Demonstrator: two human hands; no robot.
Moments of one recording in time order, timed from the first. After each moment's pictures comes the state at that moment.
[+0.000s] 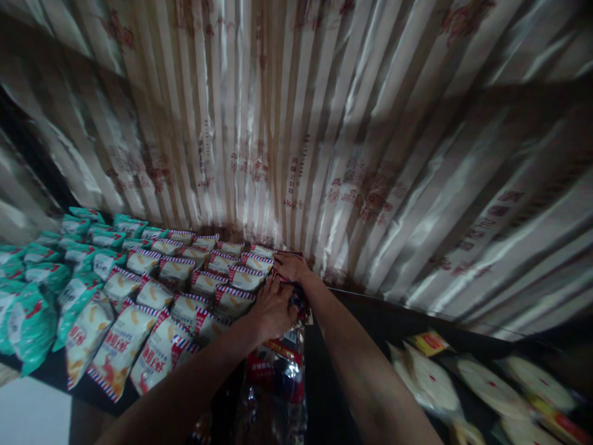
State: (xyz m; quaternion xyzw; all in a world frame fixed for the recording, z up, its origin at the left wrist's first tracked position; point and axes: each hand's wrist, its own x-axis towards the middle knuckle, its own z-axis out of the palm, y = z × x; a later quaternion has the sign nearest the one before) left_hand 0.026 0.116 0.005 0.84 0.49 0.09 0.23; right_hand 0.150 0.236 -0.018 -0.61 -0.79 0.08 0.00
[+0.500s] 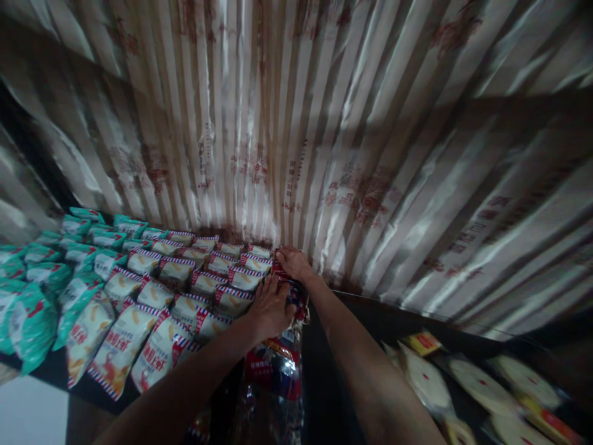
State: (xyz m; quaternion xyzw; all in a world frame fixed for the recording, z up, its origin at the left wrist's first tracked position) left_hand 0.024 0.112 0.012 0.83 0.50 0.08 0.22; right_hand 0.160 0.227 -0.001 -0.59 -0.79 0.02 0.13
